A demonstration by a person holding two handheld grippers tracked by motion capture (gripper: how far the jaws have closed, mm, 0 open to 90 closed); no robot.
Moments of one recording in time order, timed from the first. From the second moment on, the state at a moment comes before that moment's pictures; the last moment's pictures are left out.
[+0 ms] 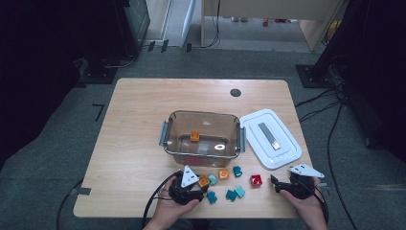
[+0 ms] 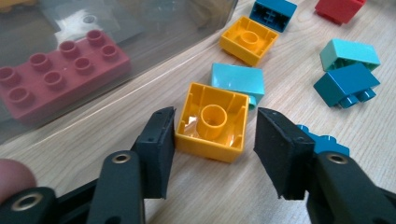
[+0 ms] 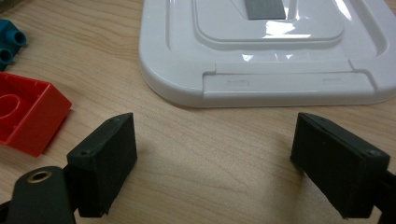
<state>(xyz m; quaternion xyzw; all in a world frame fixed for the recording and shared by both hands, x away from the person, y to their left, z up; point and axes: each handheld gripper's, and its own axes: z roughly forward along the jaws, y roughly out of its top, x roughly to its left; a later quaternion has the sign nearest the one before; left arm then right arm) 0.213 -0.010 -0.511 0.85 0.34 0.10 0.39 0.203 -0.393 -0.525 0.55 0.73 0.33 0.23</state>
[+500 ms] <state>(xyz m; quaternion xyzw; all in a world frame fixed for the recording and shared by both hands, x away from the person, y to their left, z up) 0.207 -0.004 -0.497 0.85 0.31 0.10 0.41 0.203 -0.393 -0.525 0.55 0.73 0.33 0.23</state>
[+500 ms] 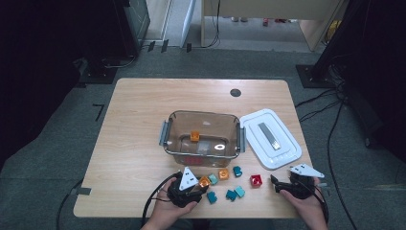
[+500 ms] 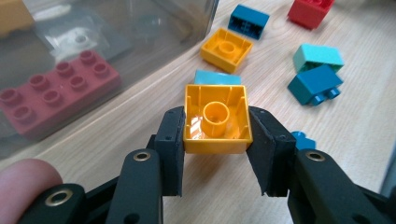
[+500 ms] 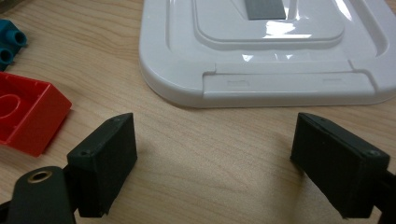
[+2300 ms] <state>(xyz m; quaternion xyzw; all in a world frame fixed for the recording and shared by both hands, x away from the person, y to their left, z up) 0.248 0.043 -0.368 0.82 0.29 0.11 0.48 0.204 -0.393 -0.525 0.55 0.73 0.33 0.23</state>
